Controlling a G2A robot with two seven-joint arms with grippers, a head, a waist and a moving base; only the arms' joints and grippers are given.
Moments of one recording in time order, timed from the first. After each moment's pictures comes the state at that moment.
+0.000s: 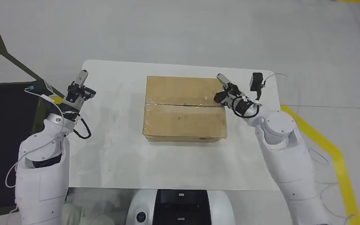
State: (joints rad) left arm 1.53 -1.16 -1.91 -1.76 -0.14 -0.17 -0.52; right arm -1.17 -1.27 1.30 -1.63 0.24 0.30 0.49
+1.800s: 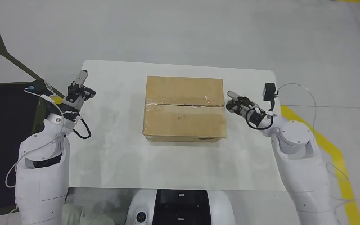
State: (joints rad) left arm 1.53 -1.16 -1.91 -1.76 -0.14 -0.17 -0.52; right arm -1.28 -1.21 1.41 -1.66 0.14 0.29 0.63
